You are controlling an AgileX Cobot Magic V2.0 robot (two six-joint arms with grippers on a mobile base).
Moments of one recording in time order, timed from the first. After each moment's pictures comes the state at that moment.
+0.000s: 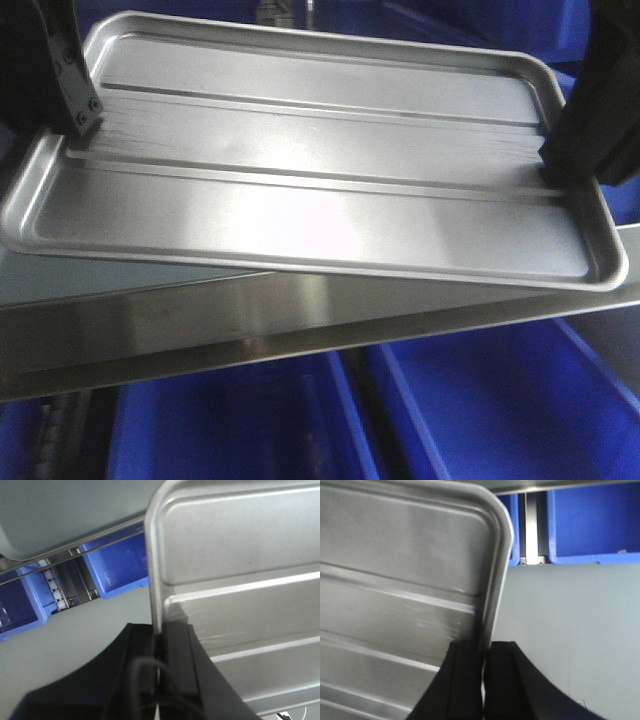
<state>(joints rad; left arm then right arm) -0.95 1.27 -1.13 0.35 1.09 -0.81 0.62 1.13 -0.91 -0.04 0.86 0.52</state>
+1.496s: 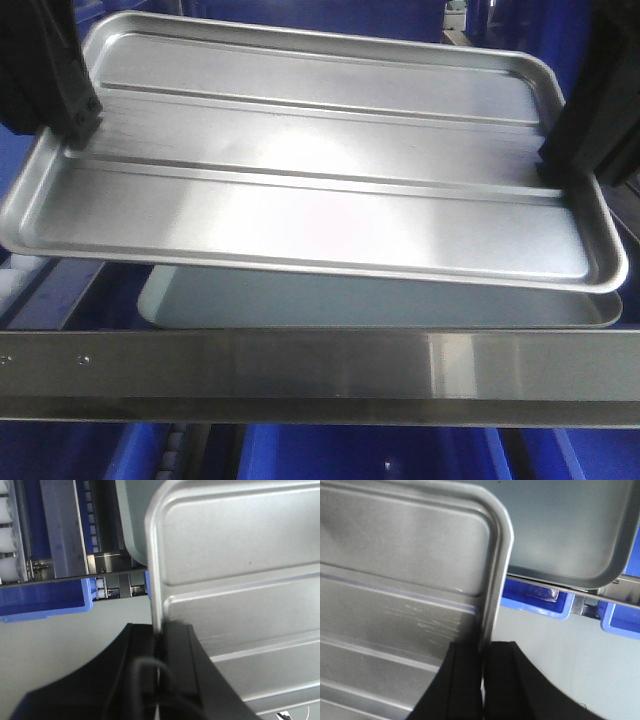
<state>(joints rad) -0.95 1.27 -1.13 0.35 1.10 -0.81 0.62 1.13 -0.91 -0.04 0.86 0.52</state>
